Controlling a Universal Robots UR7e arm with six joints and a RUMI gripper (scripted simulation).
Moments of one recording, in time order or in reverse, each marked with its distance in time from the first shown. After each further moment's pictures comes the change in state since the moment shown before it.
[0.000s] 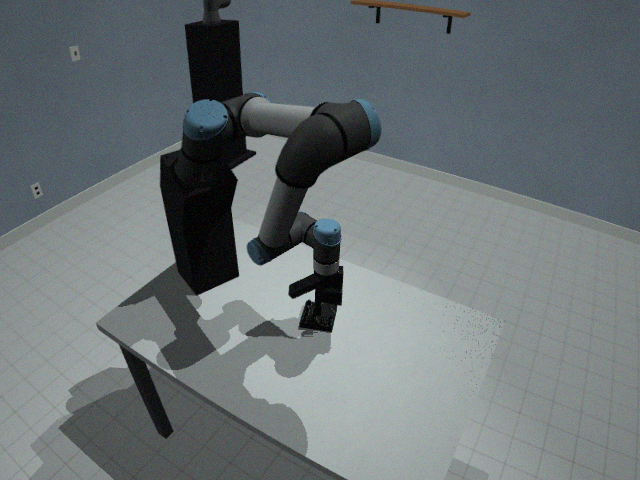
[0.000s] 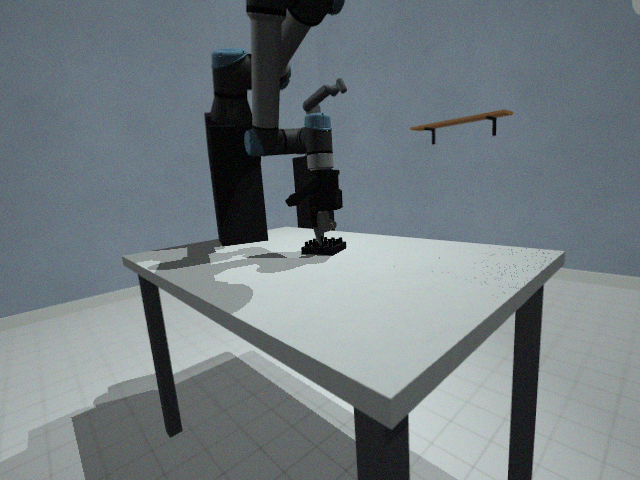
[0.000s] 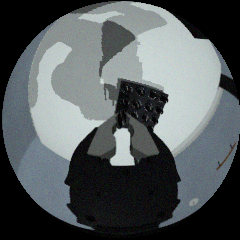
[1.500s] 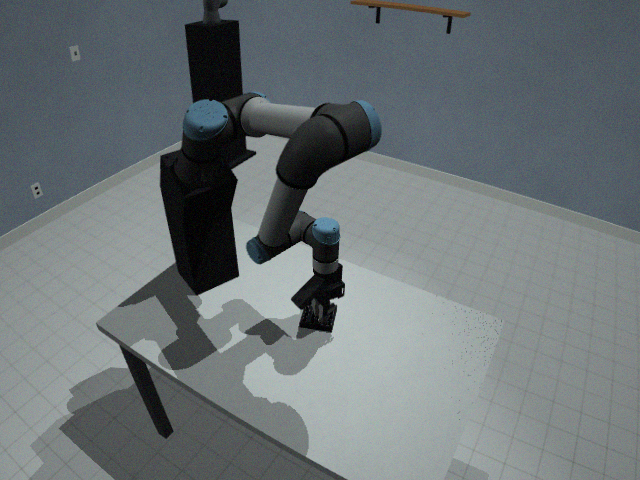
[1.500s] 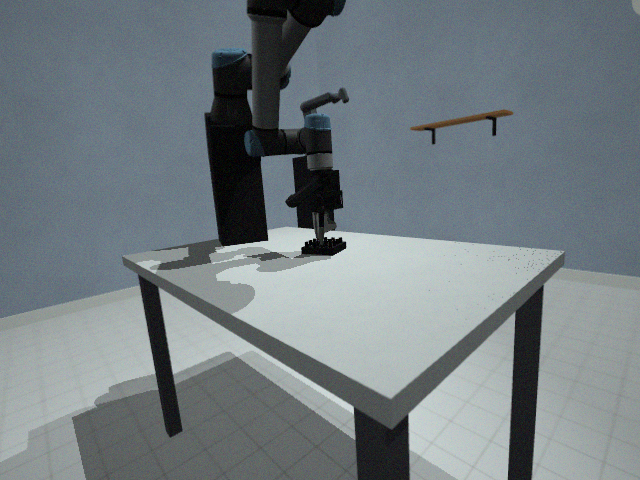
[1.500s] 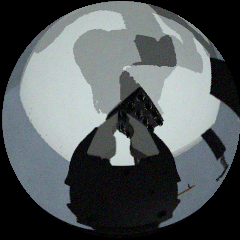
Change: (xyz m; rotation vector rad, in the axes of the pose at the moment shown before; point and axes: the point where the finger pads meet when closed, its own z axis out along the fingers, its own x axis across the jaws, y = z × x) arm -0.003 0.001 0.000 -0.003 0.001 -0.617
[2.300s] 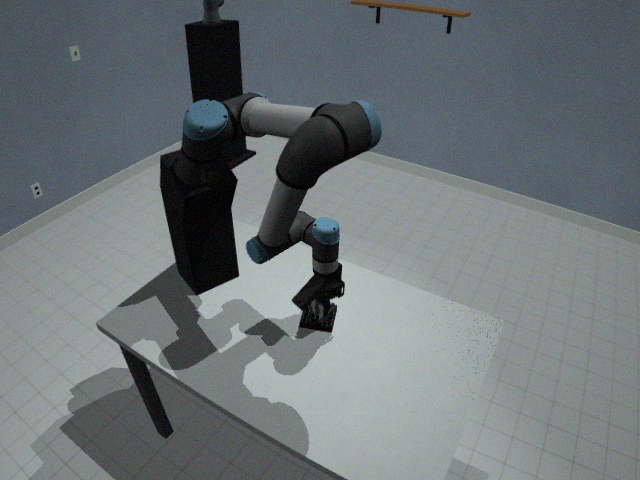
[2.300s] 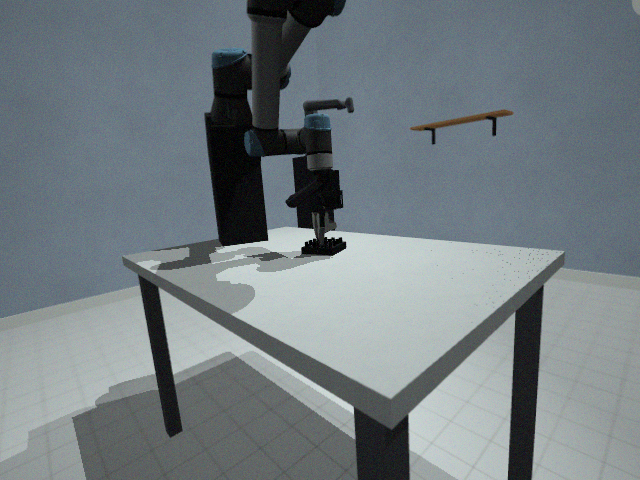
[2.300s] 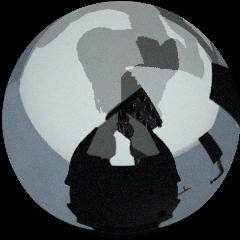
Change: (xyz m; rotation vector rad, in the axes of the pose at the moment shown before) arm 0.000 0.000 0.000 -0.001 0.000 -0.056
